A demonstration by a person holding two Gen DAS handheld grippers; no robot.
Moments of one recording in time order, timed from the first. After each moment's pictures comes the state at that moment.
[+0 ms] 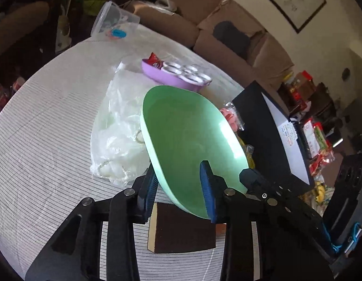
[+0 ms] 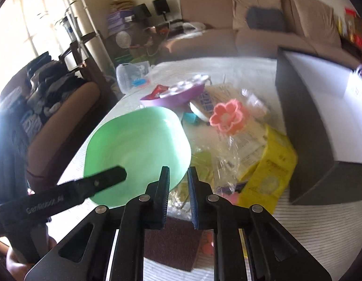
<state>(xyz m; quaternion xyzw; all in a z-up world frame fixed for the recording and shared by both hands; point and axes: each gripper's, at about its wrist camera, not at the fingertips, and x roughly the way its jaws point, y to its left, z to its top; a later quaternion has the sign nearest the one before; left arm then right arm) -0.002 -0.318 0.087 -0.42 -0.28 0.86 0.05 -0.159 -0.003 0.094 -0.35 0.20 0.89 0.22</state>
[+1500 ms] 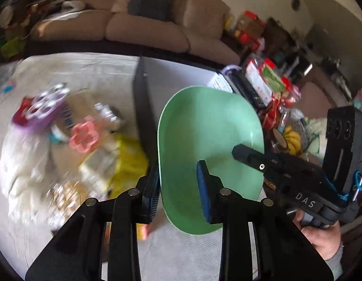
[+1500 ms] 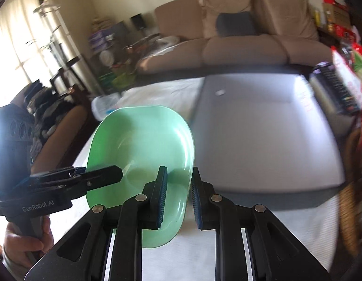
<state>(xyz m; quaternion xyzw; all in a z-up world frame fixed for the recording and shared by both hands) -0.076 -0.096 0.191 -0.48 -0.11 0.84 0.23 -0.013 0.118 0.184 -0.33 0.24 0.87 0.28</state>
